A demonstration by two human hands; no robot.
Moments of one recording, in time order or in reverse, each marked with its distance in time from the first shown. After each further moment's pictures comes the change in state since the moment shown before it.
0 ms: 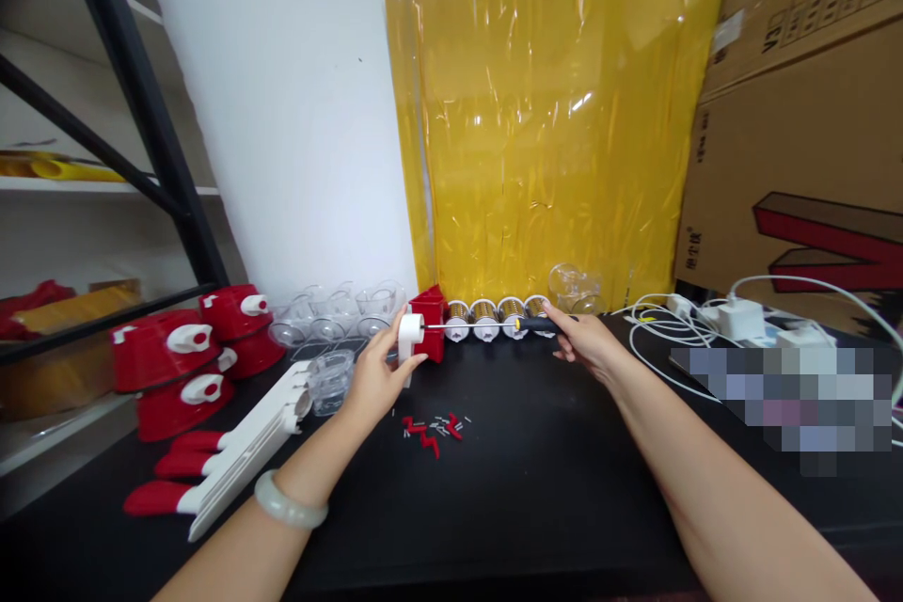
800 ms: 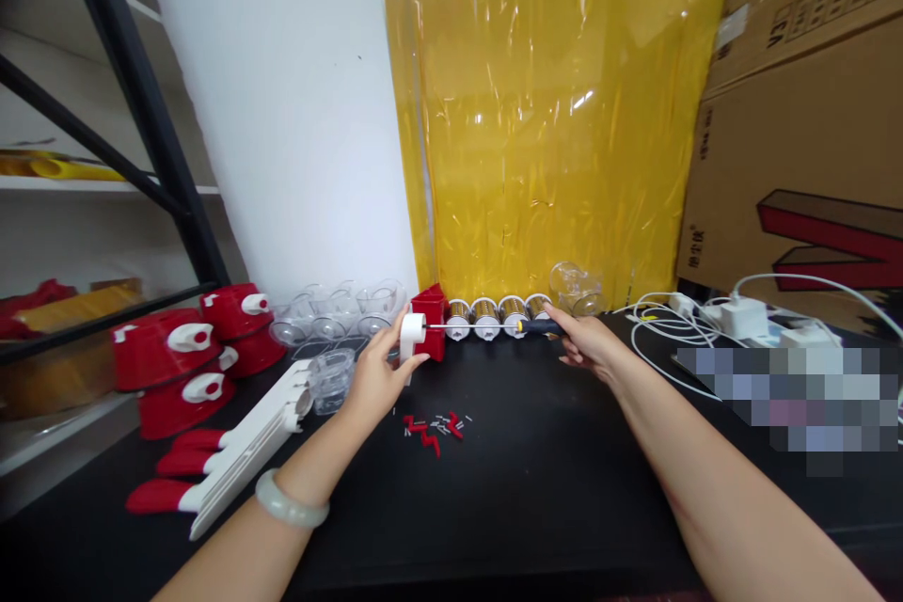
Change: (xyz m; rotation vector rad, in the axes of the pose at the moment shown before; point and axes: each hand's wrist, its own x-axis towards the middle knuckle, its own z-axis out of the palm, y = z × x) left_hand -0.001 0.001 0.000 0.038 -0.009 0.017; right_hand 0.005 0.002 -0.003 -0.042 0.021 0.165
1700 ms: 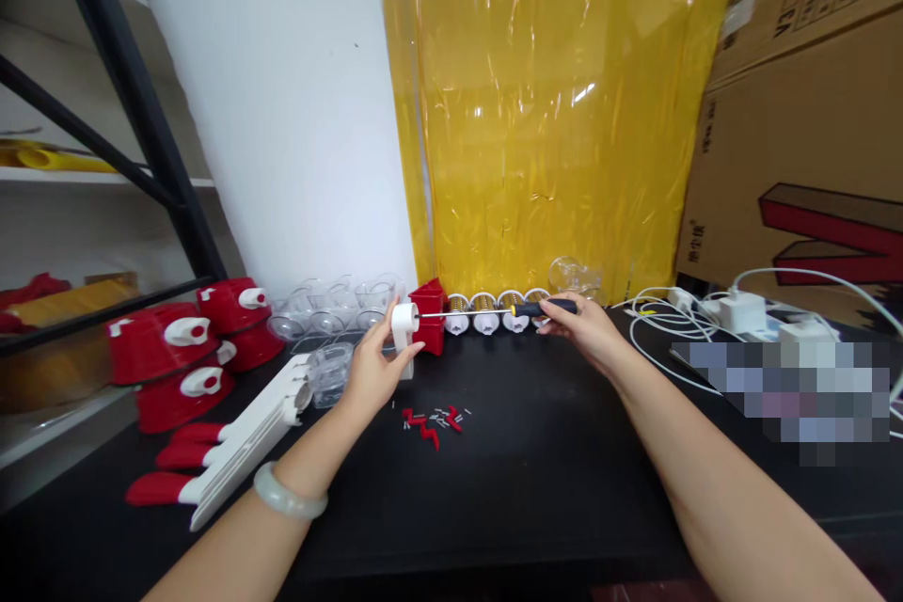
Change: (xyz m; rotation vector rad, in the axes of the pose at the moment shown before) left_hand 0.002 0.004 0.000 -0.062 0.055 -0.067; right_hand -0.001 -0.001 -0.002 0.272 -0.156 -0.381
